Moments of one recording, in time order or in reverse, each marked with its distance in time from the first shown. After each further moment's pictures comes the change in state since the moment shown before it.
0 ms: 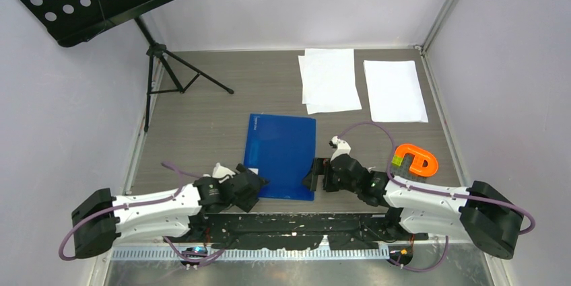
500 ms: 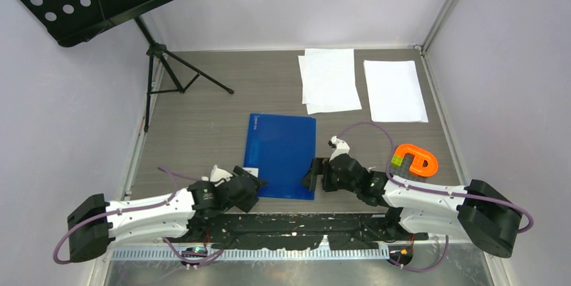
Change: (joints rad) left arm -0.017 -0.090 -0.065 0.045 -0.021 -0.017; right arm 0.000 0.017 -0.002 0.034 -0.012 0.000
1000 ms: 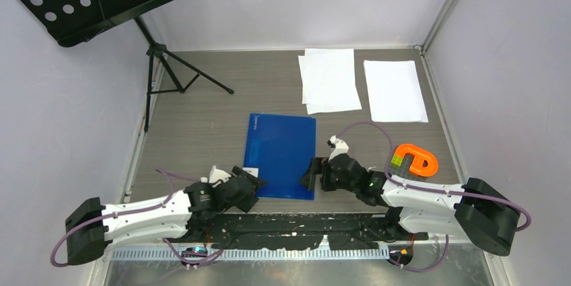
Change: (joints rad) left arm 0.000 -0.060 -0.026 0.000 -0.001 0.000; right arm 0.000 0.019 -0.002 0.033 -0.003 0.001
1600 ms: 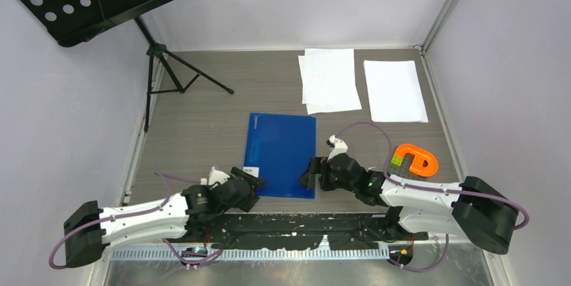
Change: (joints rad) left arm 0.000 -0.051 -0.052 0.062 -0.014 0.000; right arm 0.000 0.022 0.000 0.034 -0.004 0.000
